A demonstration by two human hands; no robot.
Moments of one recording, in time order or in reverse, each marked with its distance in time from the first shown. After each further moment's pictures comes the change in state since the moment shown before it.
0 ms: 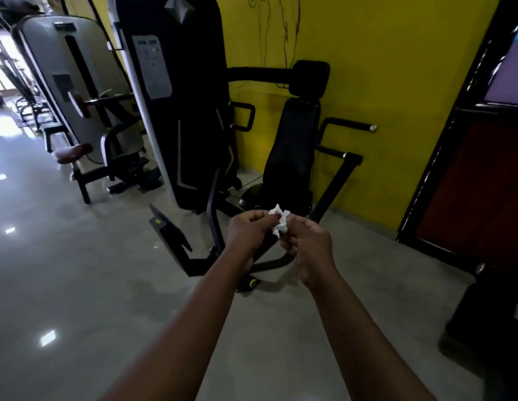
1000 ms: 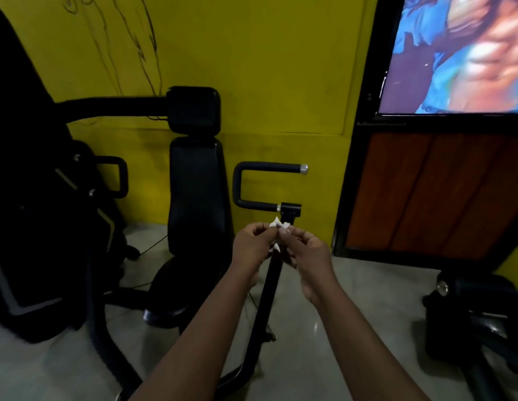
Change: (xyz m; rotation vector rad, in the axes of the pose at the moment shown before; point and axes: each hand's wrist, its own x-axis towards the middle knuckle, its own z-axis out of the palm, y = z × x) left_hand 0.458 0.030 0.203 0.060 -0.503 -0.034; right_hand 0.425 -0.084 -0.017 -0.020 0.411 -0.239
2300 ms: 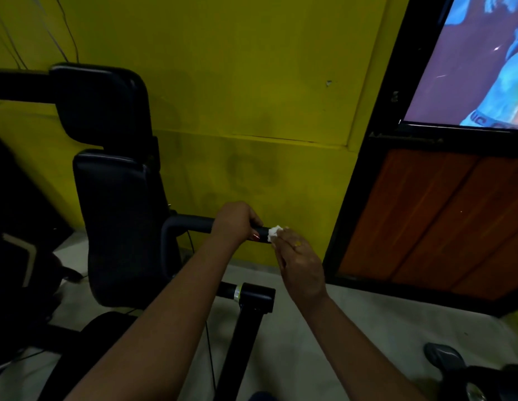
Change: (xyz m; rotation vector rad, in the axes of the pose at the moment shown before) left_hand 0.428 0.051 0.117 1.237 -0.226 0.188; right_hand 0.435 0.032 -0.072 -1.201 0.072 -1.153
